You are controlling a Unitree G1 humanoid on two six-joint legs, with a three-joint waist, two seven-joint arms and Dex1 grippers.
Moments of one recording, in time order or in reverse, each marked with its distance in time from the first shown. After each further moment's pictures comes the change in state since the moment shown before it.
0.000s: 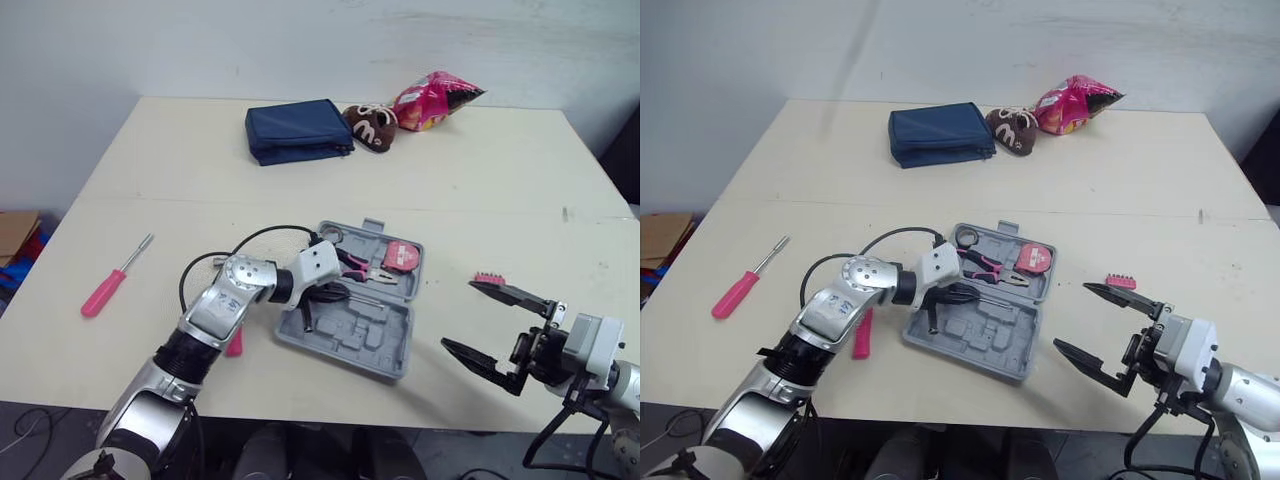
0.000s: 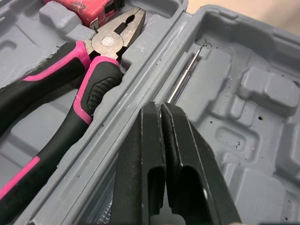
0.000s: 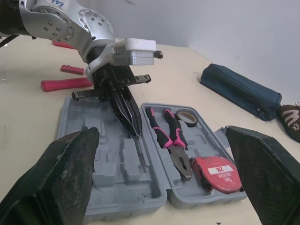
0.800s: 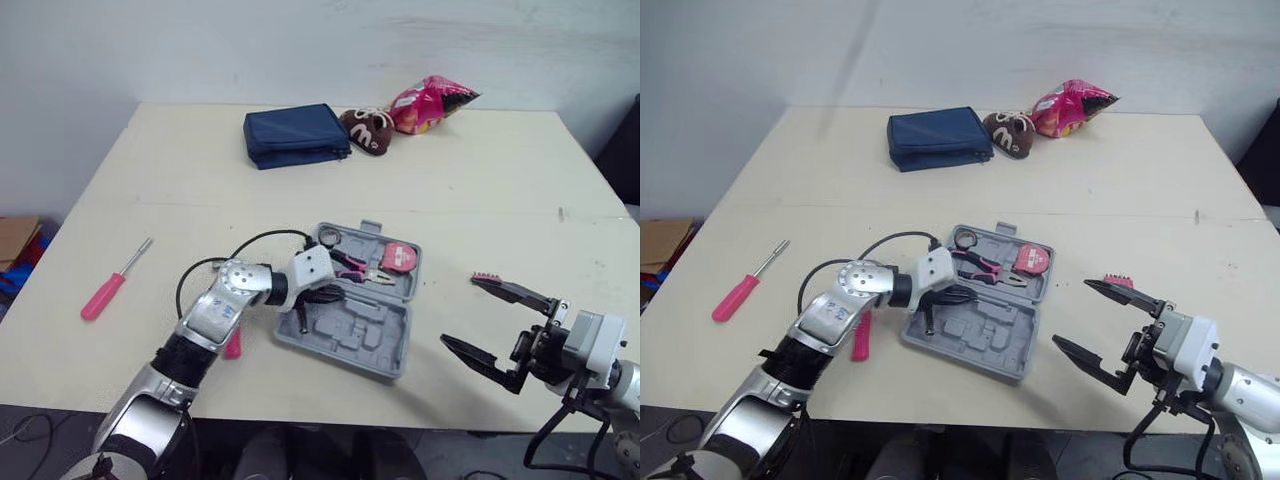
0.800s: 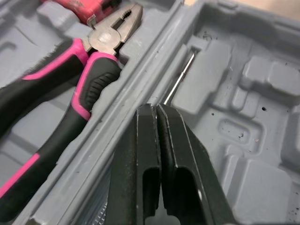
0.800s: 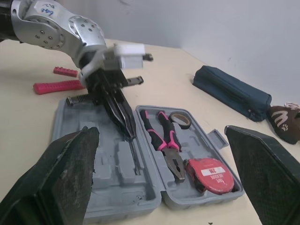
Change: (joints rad) left arm 0.055 0.002 0.098 0.057 -0.069 -0.225 -0.029; right arm 0.002 -0.025 -0.016 -0.049 0.004 0.039 -0.056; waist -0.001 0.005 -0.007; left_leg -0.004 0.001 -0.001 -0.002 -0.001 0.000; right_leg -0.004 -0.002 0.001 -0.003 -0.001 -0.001
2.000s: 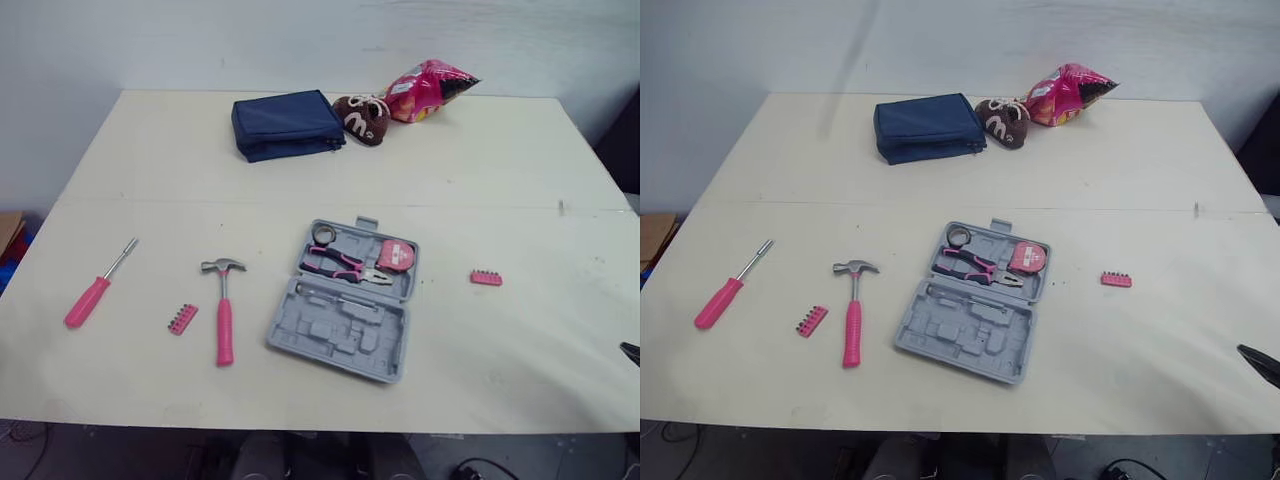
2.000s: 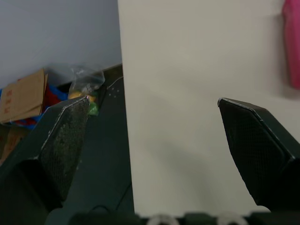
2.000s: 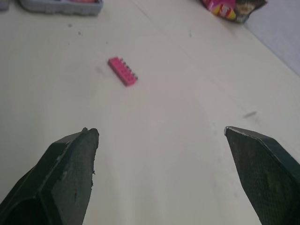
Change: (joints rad) left arm 0.574 0.744 1.014 1.029 -0.164 -0.661 -0.001; right arm -0.007 -0.268 -0.461 0.967 -0.082 -0.336 0.376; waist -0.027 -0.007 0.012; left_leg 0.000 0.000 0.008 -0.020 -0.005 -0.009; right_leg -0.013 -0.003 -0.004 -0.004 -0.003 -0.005
